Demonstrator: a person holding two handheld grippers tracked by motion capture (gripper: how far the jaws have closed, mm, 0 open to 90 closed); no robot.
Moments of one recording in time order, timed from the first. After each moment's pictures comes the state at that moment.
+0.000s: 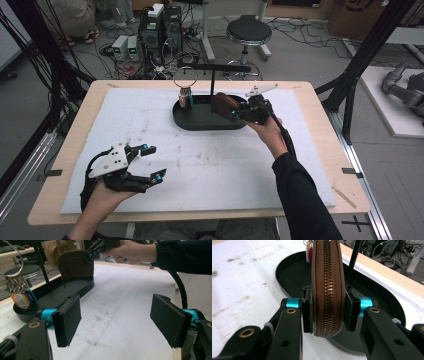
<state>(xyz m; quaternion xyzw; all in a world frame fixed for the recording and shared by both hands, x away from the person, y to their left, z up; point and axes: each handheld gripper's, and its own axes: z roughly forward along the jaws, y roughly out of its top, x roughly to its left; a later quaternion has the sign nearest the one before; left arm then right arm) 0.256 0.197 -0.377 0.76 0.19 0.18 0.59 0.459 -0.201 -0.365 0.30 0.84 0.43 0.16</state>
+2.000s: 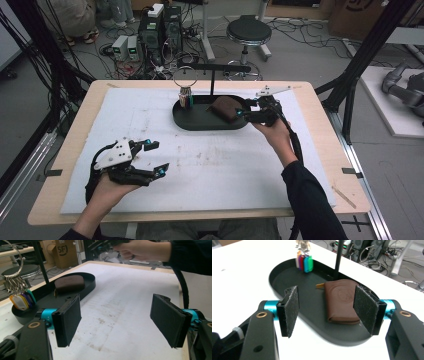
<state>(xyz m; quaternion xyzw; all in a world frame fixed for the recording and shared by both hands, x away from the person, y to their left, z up) 0.276 0.191 -0.376 0.76 0.19 0.17 0.59 0.437 -0.228 -0.352 0.33 0.81 0.45 0.19</state>
